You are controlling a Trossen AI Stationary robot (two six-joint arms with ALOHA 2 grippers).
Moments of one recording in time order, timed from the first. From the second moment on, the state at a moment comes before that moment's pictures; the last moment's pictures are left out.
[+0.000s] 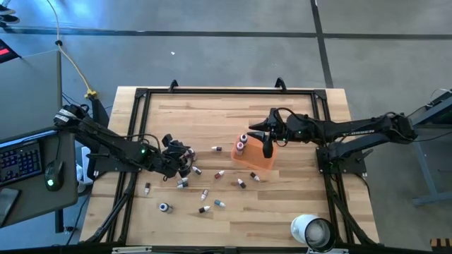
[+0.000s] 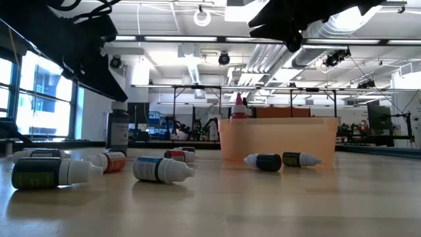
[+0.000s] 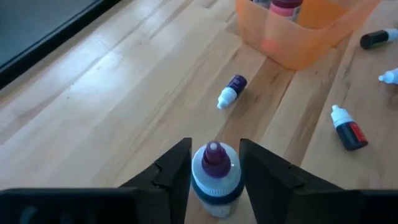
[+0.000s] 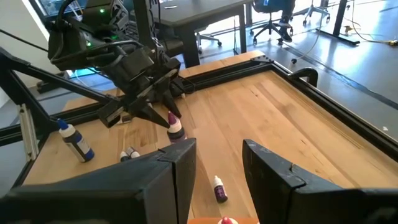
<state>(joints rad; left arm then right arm) -0.41 1.13 0.54 -0.30 -0.78 -0.66 -0.03 1.13 0.74 0.14 0.15 0.25</state>
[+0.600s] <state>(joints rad) -0.31 1.16 0.54 -0.28 -0.77 -0.64 -0.03 1.13 0.74 0.14 0.15 0.24</state>
